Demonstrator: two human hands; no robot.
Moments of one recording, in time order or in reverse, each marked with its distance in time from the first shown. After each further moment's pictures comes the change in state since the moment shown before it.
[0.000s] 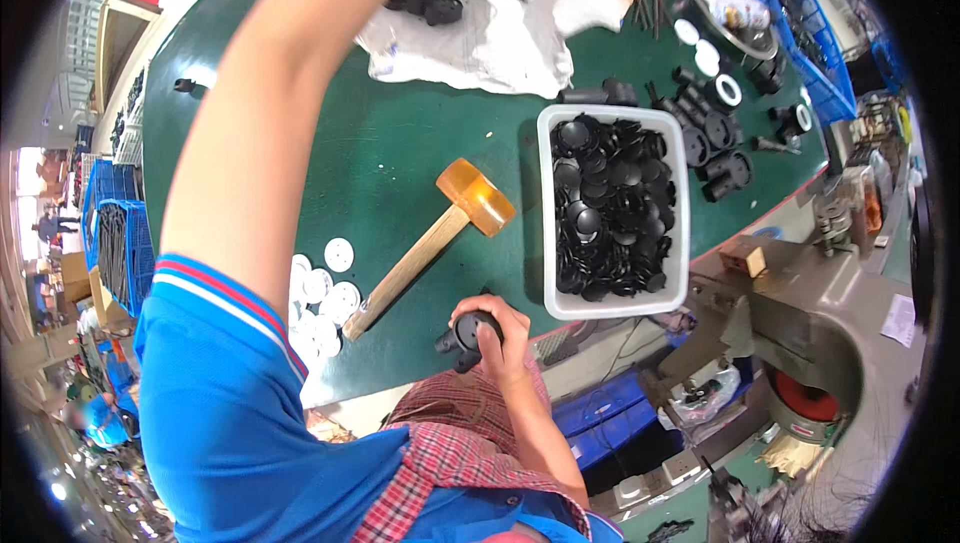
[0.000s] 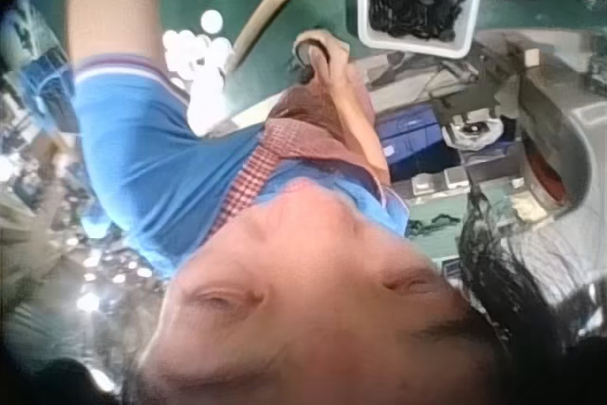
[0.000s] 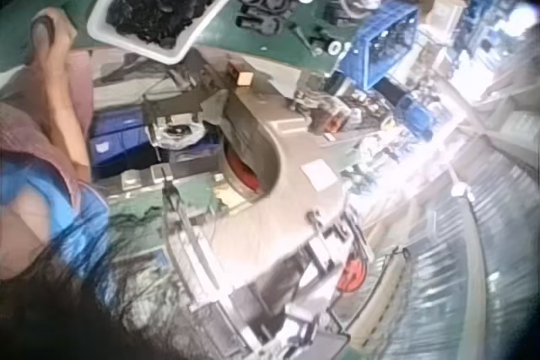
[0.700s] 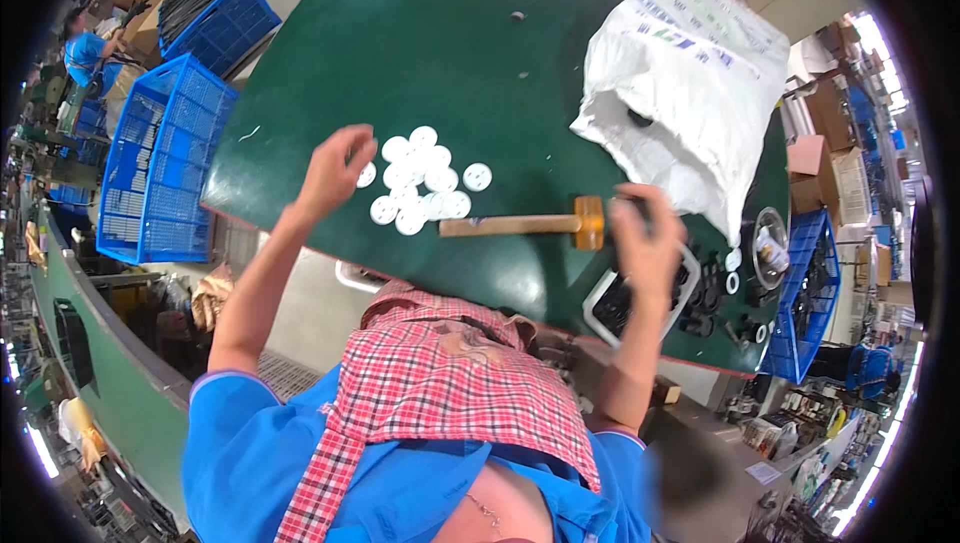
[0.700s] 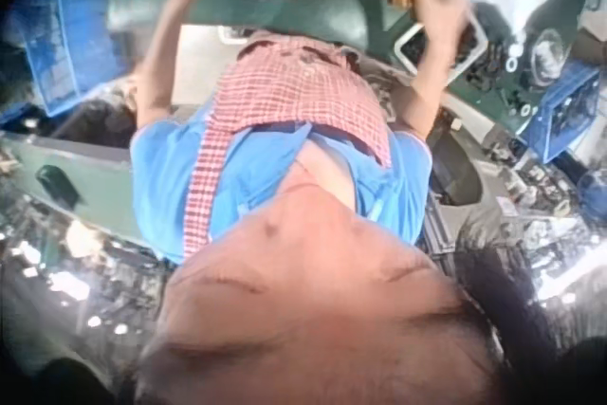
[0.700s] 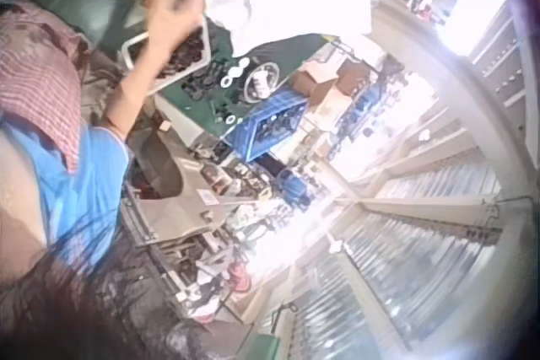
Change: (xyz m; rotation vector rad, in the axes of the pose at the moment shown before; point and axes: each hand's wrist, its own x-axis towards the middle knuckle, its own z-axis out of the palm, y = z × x) left_hand -0.585 -0.018 -0.043 -0.496 0.640 -0.843; right_hand 0.154 -0.190 0.036 -0.598 -0.494 -0.239
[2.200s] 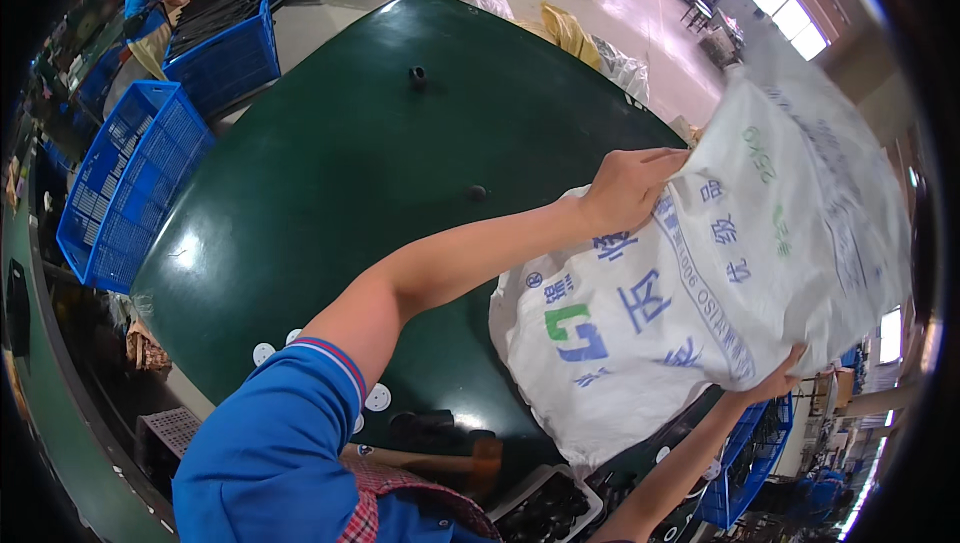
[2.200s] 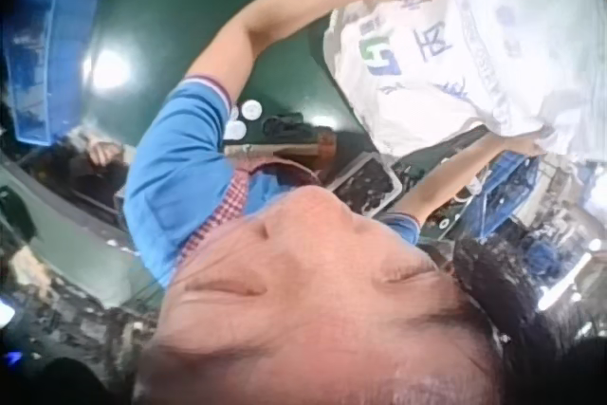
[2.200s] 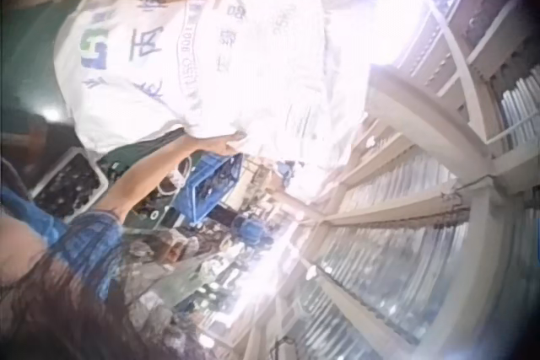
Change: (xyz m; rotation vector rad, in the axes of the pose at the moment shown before) left_hand 0.472 0.257 0.291 -0.534 0.404 0.821; right_hand 0.363 0.243 -0.269 -0.021 1.059 -0.099
